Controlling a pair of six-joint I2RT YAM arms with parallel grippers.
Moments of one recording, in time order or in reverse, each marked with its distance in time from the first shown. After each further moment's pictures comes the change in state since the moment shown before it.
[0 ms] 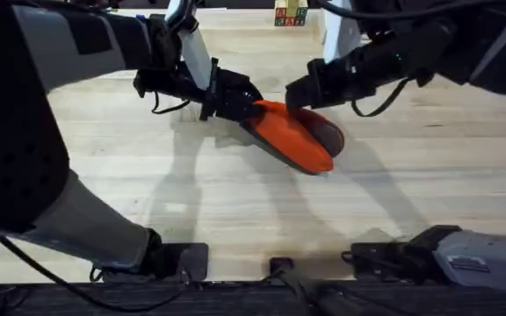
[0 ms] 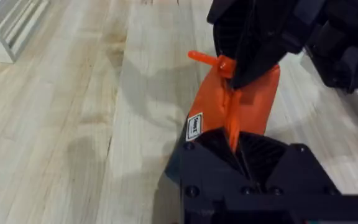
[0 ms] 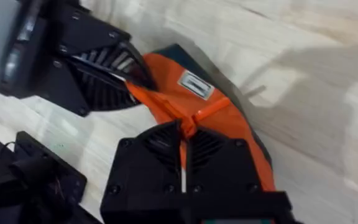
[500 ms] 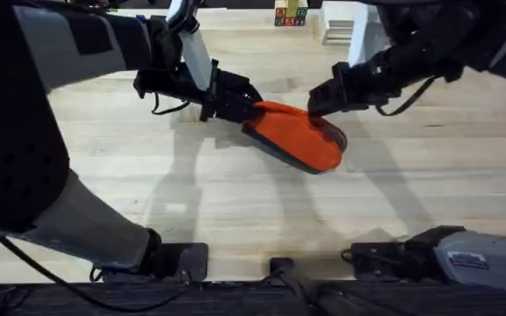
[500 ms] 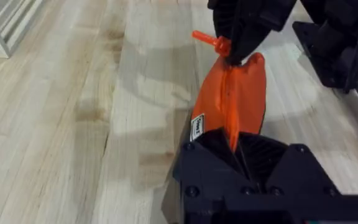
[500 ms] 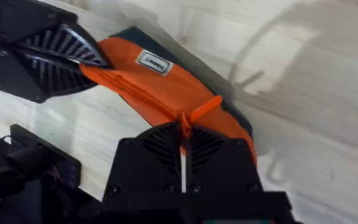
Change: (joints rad) left arm 0.000 0.000 -0.003 -0.008 -0.008 -0.002; right arm -0.131 0.000 0.000 -0.146 -0.043 -0.048
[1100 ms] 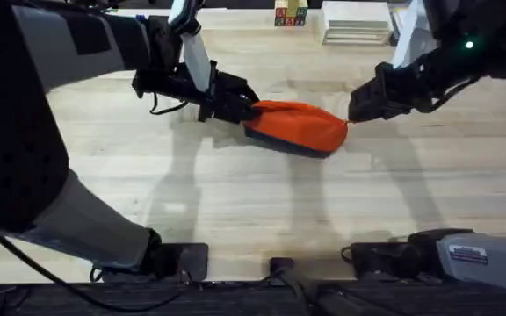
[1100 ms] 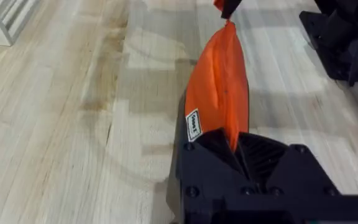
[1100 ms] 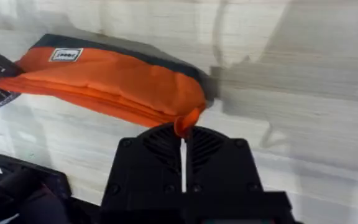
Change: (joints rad) left arm 0.008 0.000 -0.001 0.000 -0.040 0.000; right arm -0.235 0.000 -0.001 -0.147 0.053 -0.026
